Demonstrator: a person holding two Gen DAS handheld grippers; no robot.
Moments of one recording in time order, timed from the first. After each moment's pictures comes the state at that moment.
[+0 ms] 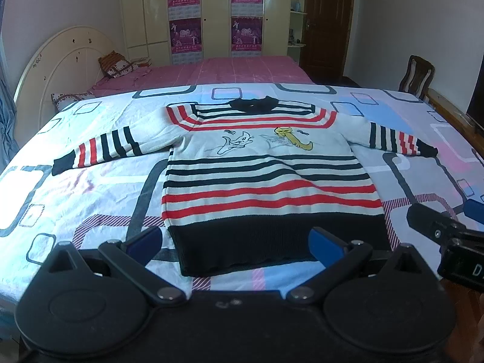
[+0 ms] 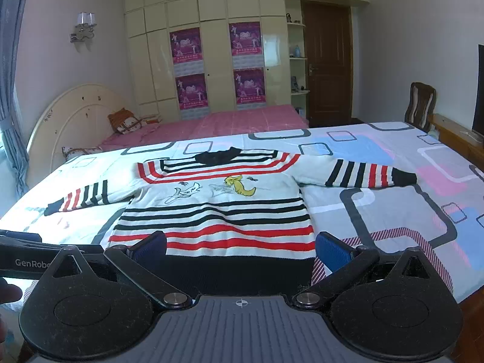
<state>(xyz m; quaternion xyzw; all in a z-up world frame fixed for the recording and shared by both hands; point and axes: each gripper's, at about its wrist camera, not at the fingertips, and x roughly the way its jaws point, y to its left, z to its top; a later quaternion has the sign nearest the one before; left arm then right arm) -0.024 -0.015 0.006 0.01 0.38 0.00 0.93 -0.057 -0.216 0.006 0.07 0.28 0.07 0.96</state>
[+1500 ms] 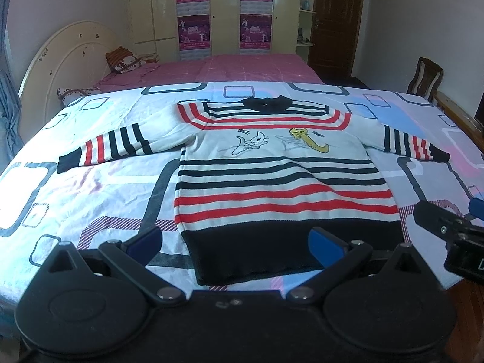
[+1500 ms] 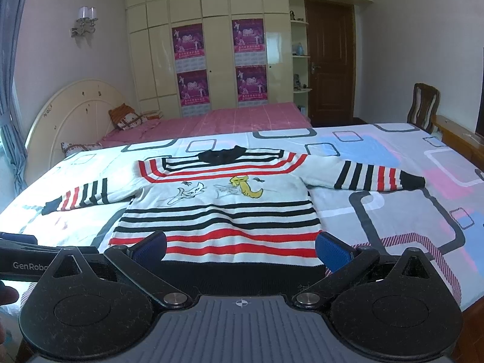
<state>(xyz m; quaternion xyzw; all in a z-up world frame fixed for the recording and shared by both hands) -0.004 0.004 -0.001 0.00 0.39 0.02 0.92 -0.034 -0.200 0.002 0.06 0.28 0.07 0.95</state>
